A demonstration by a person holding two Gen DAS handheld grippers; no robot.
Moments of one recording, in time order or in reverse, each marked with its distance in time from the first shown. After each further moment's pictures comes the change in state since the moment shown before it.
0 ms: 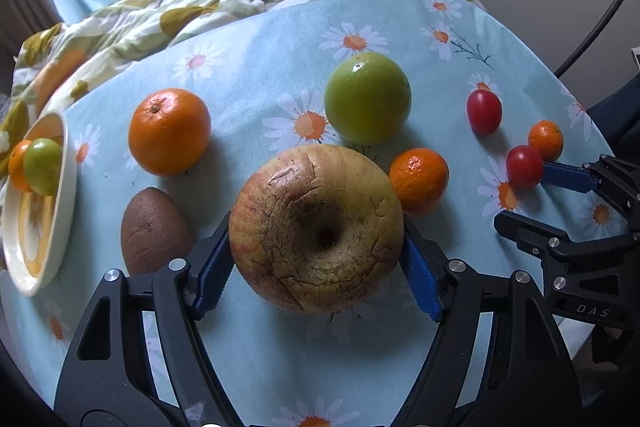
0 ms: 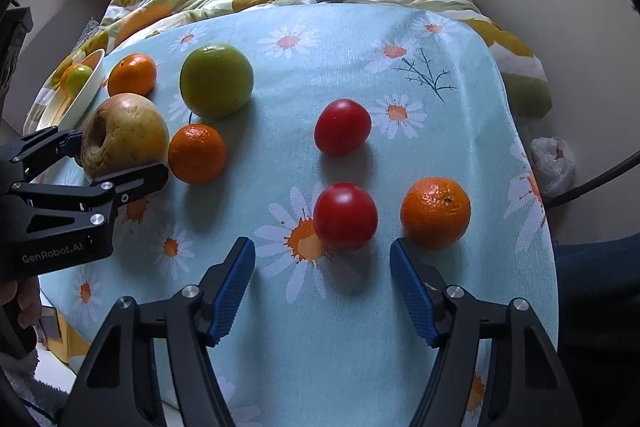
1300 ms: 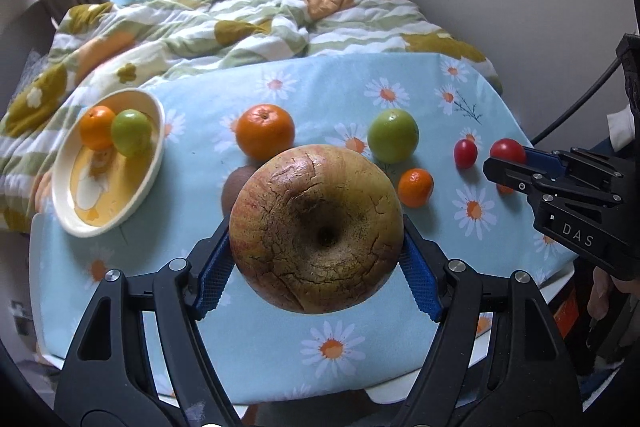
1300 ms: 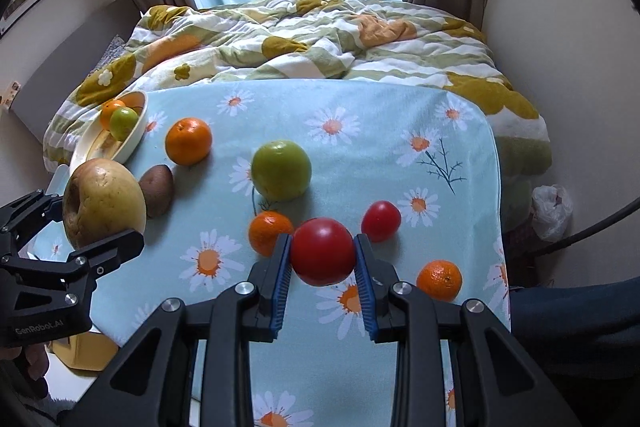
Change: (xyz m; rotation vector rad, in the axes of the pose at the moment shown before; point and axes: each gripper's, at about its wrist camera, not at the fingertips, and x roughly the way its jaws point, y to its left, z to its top) left arm -0.103 0.036 -0.017 -0.180 -0.106 0.023; right arm -0.066 0.040 0.041 -0.069 -0.128 0.050
